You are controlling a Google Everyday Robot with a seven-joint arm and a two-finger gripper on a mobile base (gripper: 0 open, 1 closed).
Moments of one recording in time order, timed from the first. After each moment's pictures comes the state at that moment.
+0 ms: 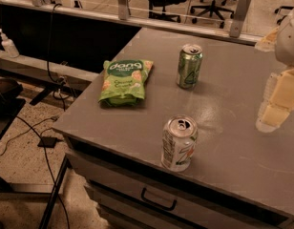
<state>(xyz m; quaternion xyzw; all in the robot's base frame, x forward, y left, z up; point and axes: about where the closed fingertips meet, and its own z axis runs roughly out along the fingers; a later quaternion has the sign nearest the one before) 0.438 -0.217 0.976 -0.60 0.78 -0.03 0.16</state>
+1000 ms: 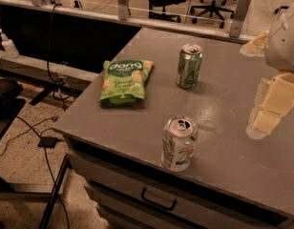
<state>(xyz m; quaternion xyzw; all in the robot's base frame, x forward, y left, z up) 0.426 -0.187 0.975 -0.63 0.76 0.01 0.18</state>
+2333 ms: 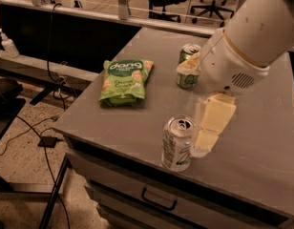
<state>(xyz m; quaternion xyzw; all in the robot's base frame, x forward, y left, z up) 0.413 -0.080 0.941 -0.70 0.68 0.10 0.19</state>
